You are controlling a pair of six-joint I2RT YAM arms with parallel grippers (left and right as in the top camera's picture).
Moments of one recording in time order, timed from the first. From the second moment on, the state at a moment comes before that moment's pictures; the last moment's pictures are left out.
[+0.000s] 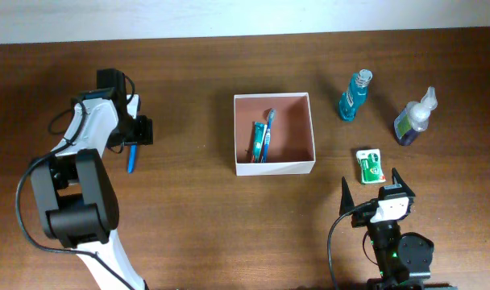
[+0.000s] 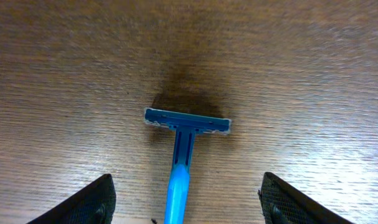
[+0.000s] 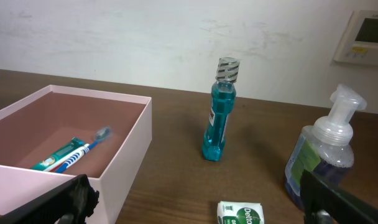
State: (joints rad) left arm 0.10 2.10 1.53 -0.85 -0.06 0.07; right arm -0.02 0.01 0.01 -0.06 -0.11 -0.09
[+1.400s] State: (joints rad) left arm 0.10 2.12 1.55 -0.96 -0.04 0.08; right arm -0.02 0.01 0.01 -0.06 -0.11 -0.09
